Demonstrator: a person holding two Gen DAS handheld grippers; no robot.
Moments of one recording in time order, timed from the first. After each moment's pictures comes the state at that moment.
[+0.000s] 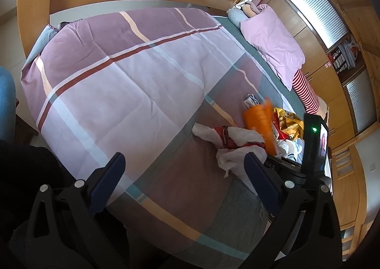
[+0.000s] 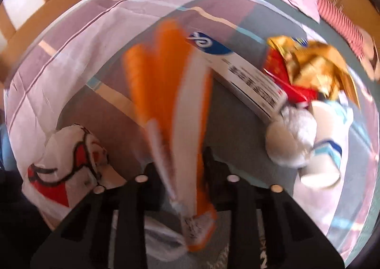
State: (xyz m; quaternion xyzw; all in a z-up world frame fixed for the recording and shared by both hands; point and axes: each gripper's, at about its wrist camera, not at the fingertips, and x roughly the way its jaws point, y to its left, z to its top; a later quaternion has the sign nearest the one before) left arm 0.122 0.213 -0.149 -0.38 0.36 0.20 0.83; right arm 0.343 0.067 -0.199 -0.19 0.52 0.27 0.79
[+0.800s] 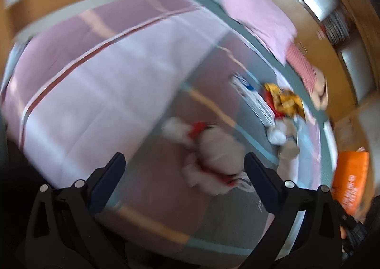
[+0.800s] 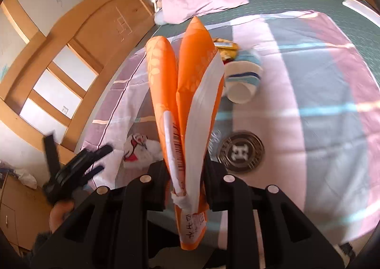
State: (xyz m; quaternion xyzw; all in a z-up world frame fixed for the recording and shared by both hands) left arm 0.183 0.185 -0.146 -0.31 0.43 0.14 0.84; right arm 0.227 -0.121 -0.090 0.12 0.47 0.26 0.83
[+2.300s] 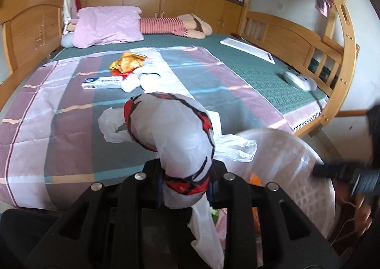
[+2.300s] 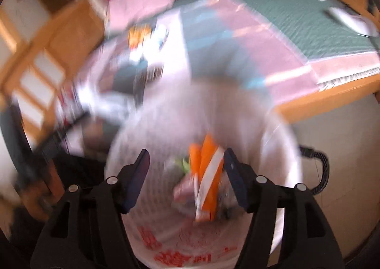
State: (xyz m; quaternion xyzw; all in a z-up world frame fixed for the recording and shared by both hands) left arm 0.042 -0.030 -0.089 -0.01 0.36 -0.15 0.92; right arm 0.006 -0.282 -0.089 0.16 0.46 0.09 0.87
